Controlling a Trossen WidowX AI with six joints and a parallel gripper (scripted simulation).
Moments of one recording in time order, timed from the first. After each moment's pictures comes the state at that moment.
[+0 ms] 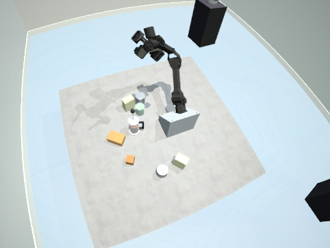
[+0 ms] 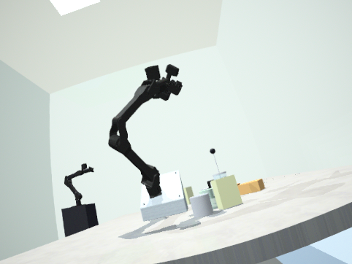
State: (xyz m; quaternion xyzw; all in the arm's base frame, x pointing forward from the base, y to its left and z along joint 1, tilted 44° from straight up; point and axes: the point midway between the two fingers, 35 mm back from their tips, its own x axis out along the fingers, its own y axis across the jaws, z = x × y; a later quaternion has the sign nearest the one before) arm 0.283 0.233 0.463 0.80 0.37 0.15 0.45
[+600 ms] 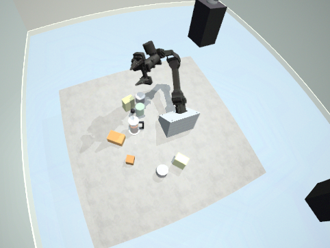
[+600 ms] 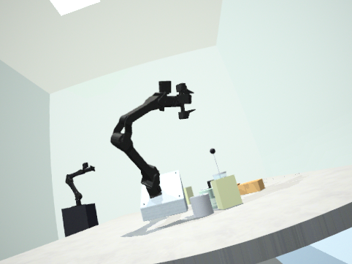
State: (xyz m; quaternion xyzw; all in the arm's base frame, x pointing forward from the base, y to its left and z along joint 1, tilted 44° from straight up) arm 0.339 0.194 0.339 0.56 0.24 0.02 0.79
